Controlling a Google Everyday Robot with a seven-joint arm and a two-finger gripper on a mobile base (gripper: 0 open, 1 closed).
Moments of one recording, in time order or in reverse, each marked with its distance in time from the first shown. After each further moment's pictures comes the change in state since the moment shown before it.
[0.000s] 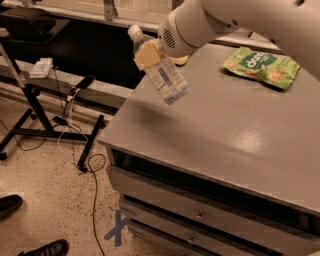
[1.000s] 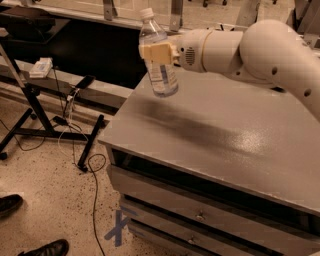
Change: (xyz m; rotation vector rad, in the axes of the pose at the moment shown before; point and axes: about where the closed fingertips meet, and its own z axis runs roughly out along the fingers) arm -0.021 -0.022 -0.006 -0.158 -0.532 0.040
